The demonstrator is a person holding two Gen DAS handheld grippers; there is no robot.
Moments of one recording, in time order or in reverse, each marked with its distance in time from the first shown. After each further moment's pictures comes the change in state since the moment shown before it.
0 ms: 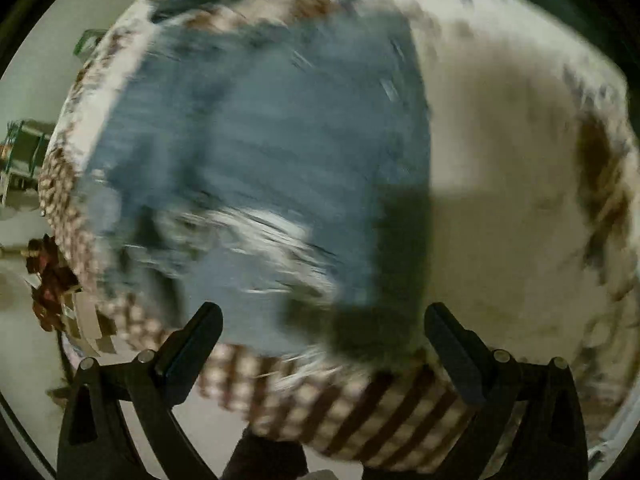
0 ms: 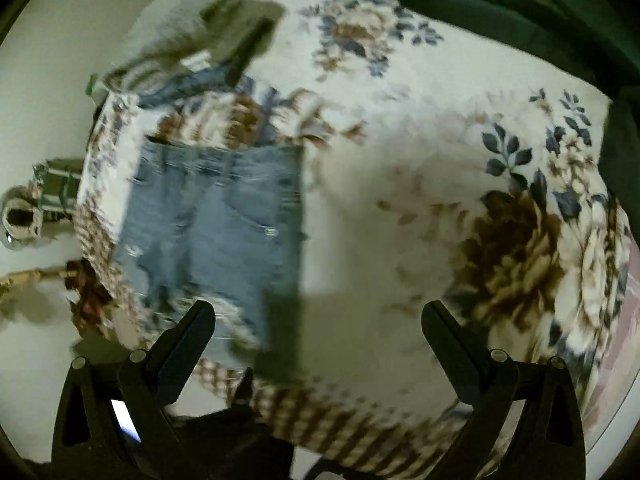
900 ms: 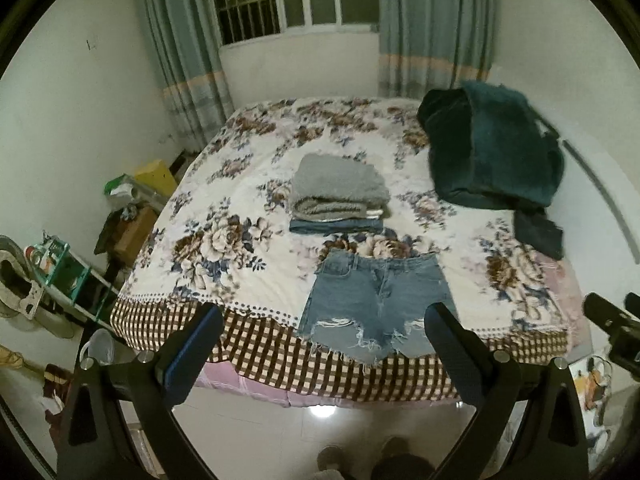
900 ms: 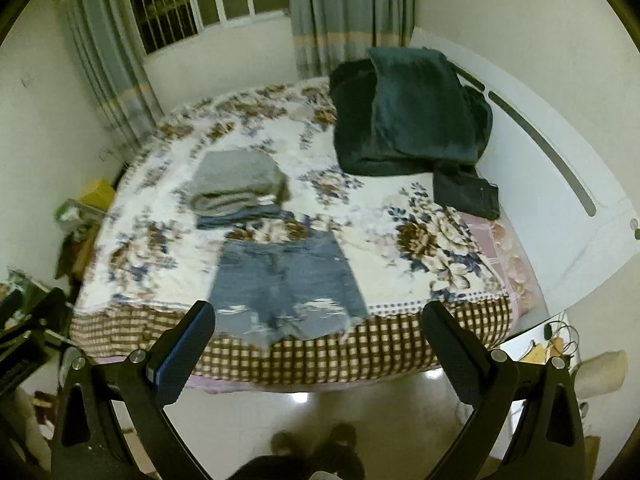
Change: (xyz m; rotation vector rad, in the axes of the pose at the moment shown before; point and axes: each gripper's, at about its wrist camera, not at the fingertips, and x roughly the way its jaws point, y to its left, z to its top) left arm -0.402 0.434 -0.078 0.145 -0.633 -0.184; right arm -0.337 0.464 -0.324 0.280 -0.603 -0.418
